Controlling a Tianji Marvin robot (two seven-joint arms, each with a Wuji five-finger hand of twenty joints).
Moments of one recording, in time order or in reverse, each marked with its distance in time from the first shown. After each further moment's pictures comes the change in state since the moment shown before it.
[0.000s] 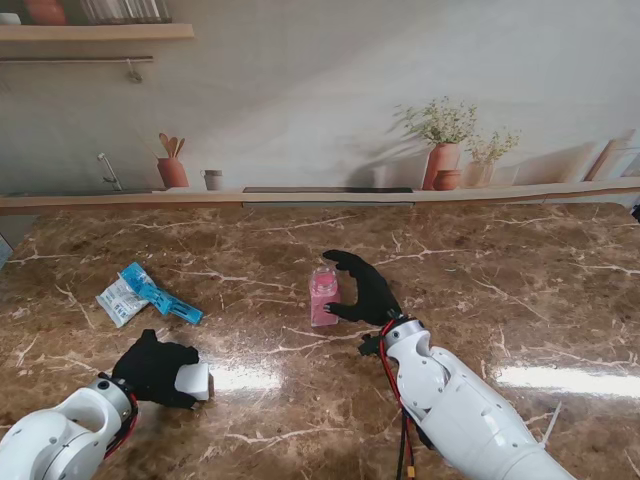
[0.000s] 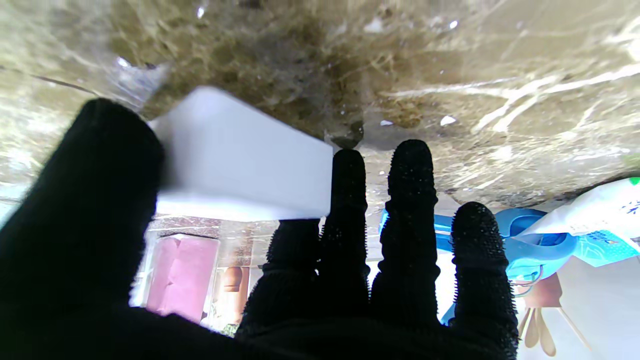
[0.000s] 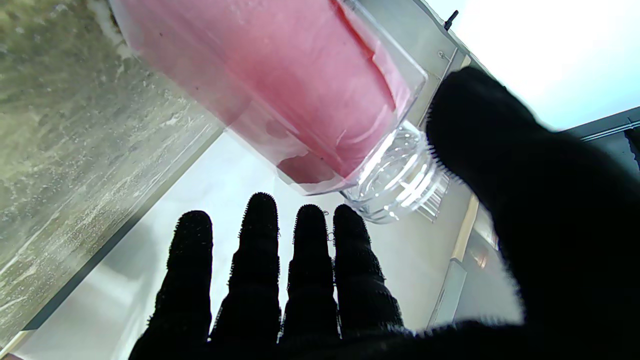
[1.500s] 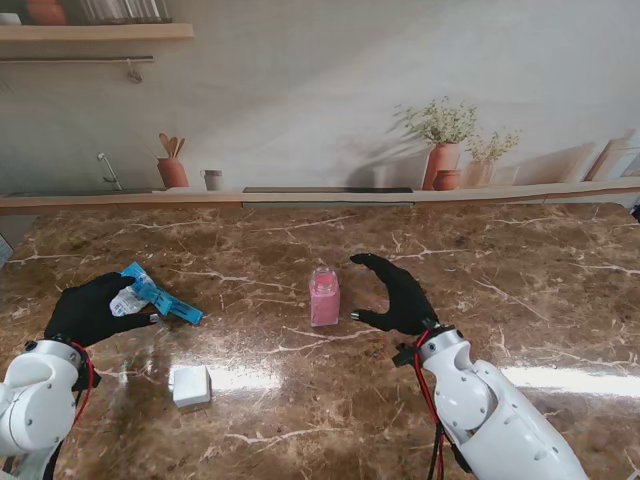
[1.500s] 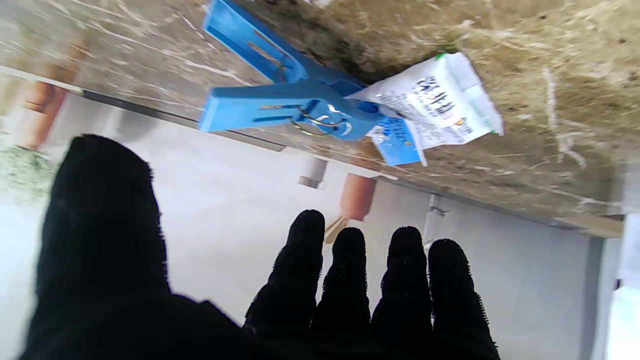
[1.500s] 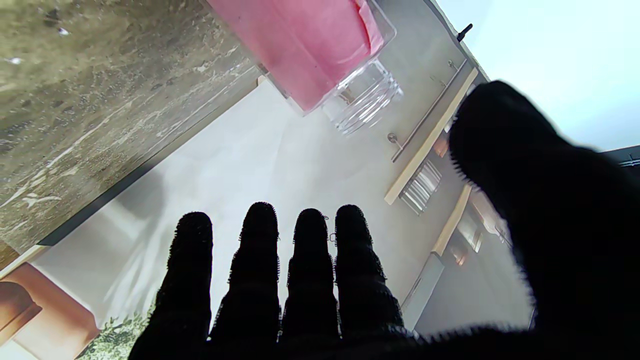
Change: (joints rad) left arm -0.047 -0.064 -0.186 -0.043 -0.375 0.300 0.023; right arm -0.241 0.101 0.241 -0.341 -0.154 0.077 0.109; left_hand 0.142 0.278 -0.551 0.120 -0.149 0.059 -0.555 -0.342 -0.465 0.031 -0.347 -0.373 -0.474 -0.048 -0.362 -0.391 -0.145 -0.254 -0.429 -0.521; right_hand -0.065 0.094 -0.066 0.000 0.000 -0.016 -0.024 -0.023 0.040 0.001 -0.155 -0.124 0.023 0.002 -0.202 -0.139 0.020 0.000 -0.102 -0.036
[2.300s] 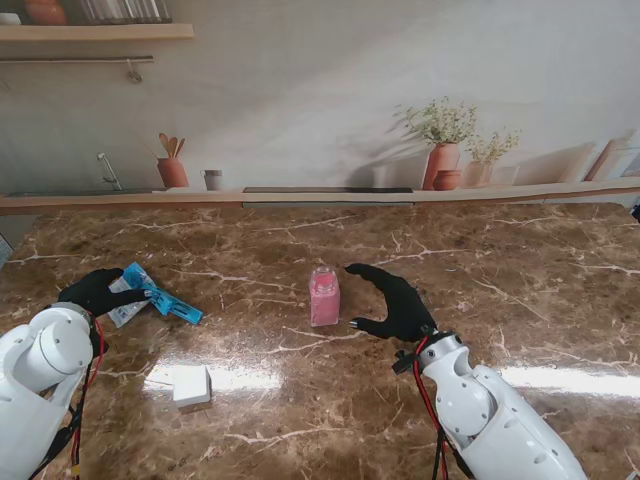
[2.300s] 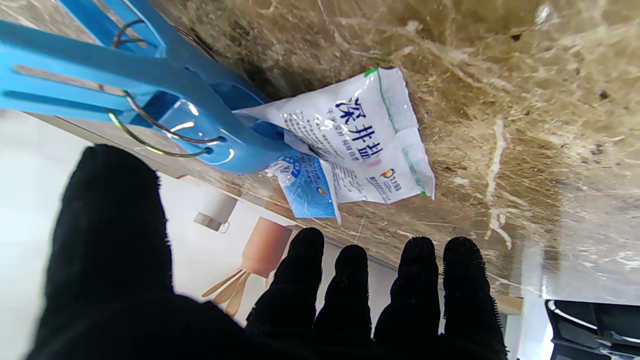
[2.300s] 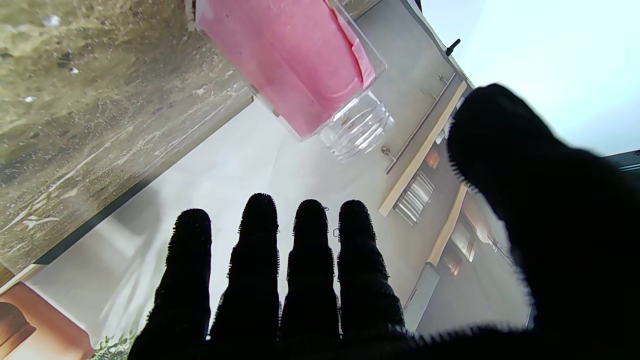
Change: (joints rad) left arm -0.331 0.025 0.136 0.319 -0.123 0.236 -0.151; right arm 0.000 0.007 -0.018 0.026 0.002 -0.039 0.005; left_hand 0.001 0.052 0.000 0.012 -0.093 0.010 -0.048 -0.021 -0.094 0.019 -0.049 -0.052 -0.074 0.087 0.000 -0.014 -0.017 0.114 0.034 0.141; right_hand 0.000 0.015 -0.001 0.000 0.033 -0.032 0.000 0.000 0.072 0.001 -0.005 0.000 0.063 0.008 0.002 0.000 0.021 0.012 0.001 0.000
